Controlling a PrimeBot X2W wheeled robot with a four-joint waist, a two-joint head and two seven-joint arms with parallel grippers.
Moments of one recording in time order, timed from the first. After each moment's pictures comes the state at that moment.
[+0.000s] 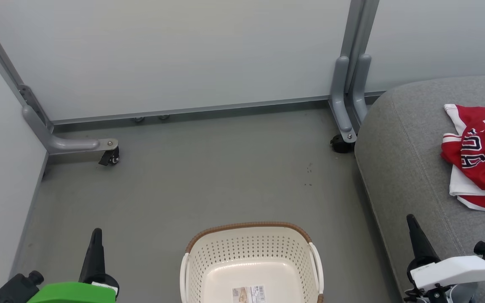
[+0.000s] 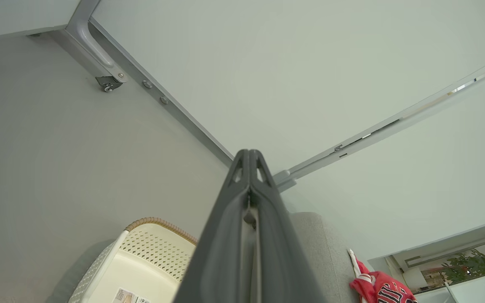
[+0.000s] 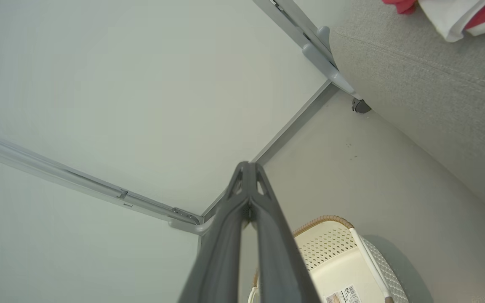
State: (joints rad) left arm 0.05 0.07 0.01 0.19 -1.05 -0.13 -0.08; right arm 0.02 -0.07 -0.02 0.20 1.03 0.13 -0.06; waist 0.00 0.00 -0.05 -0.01
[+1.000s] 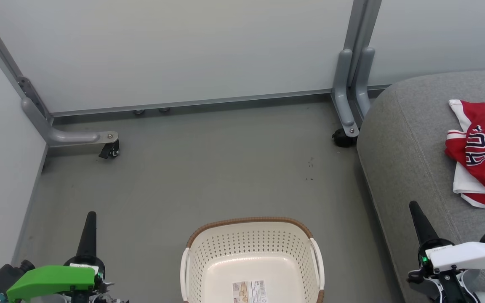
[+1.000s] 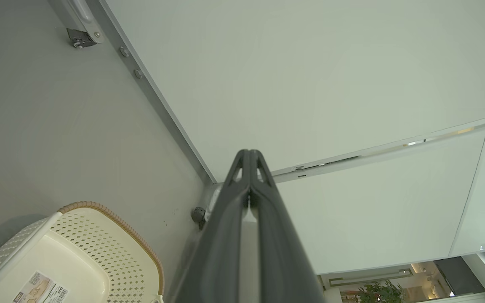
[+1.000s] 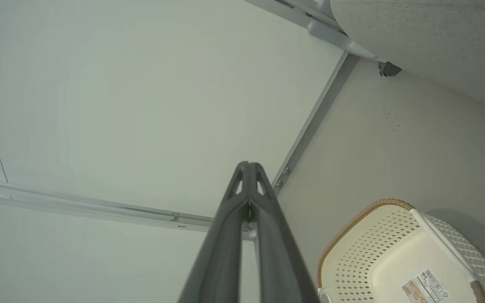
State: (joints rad) left arm -0.02 0.08 0.04 0.22 -1.35 -0.13 0.01; right arm -0.04 -0.07 -0.06 0.22 1.34 0.13 0.02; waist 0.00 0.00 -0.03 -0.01
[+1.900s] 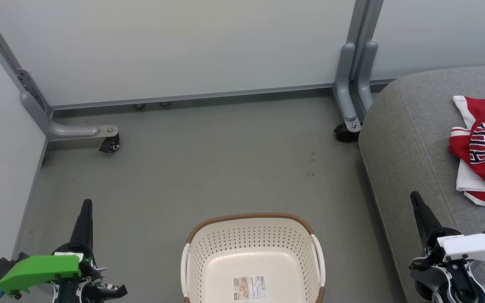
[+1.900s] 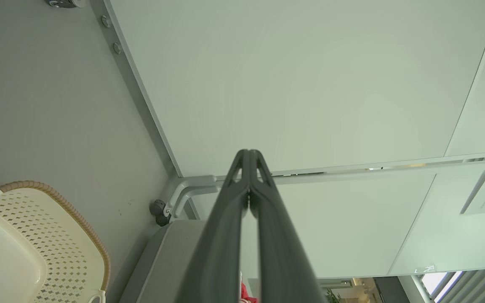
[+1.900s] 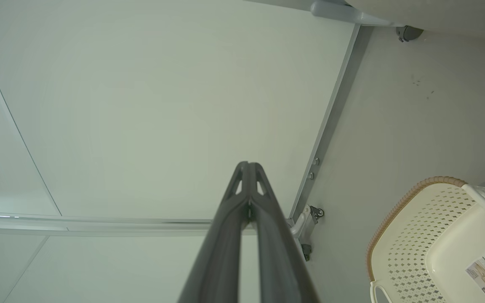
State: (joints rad) left arm -0.08 0.07 0.07 0.24 -1.56 -0.13 0.06; right arm -0.08 -0.07 -0.08 0.24 1.54 0.13 0.07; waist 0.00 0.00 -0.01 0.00
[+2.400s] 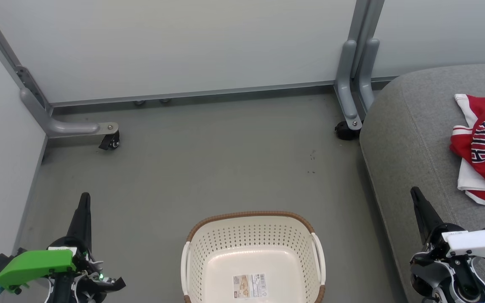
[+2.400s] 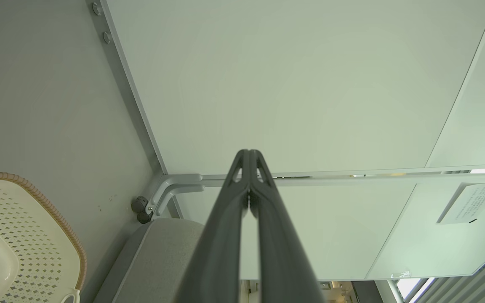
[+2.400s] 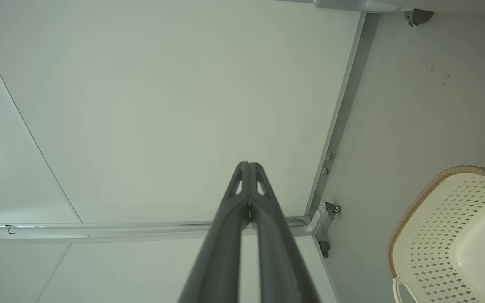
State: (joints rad) left arm -0.10 0.07 0.08 0.24 -1.64 -0.13 0.09; right arm -0.10 -0.06 -0.09 0.24 1.63 0.13 0.10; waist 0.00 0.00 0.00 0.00
